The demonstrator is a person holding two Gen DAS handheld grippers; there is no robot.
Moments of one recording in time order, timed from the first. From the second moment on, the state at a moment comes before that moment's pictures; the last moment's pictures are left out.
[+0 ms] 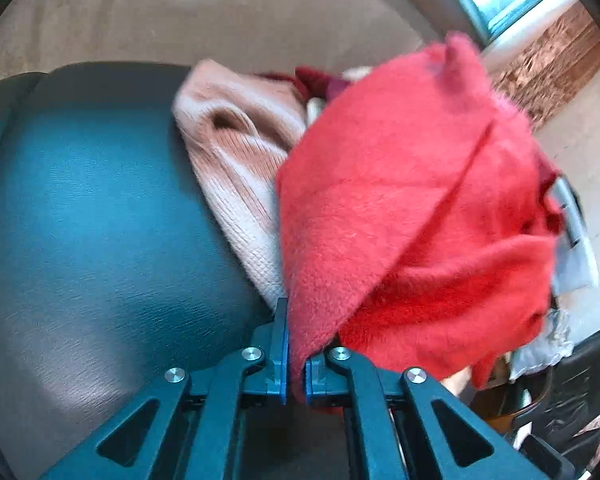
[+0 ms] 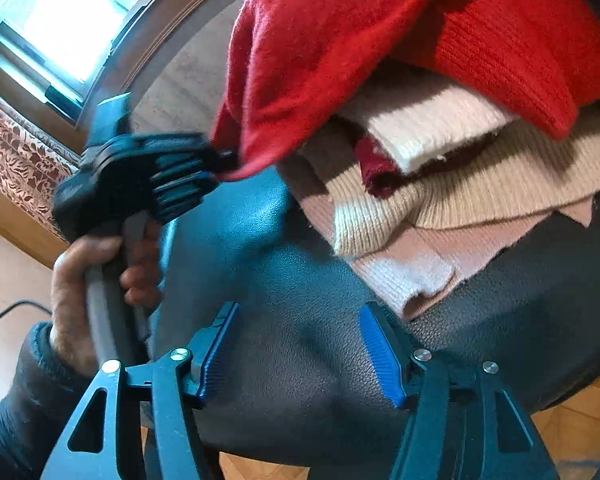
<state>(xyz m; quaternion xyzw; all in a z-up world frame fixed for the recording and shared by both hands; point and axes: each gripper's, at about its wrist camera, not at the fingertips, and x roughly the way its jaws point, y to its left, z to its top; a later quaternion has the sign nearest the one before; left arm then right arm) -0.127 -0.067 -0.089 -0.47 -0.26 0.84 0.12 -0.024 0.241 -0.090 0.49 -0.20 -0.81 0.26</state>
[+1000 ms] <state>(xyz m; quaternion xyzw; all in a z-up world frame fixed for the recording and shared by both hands) 0.205 -0.390 -0.055 -0.37 -0.34 0.85 -0.18 0.053 0.118 -0.083 0.51 -0.04 -0.73 0.46</state>
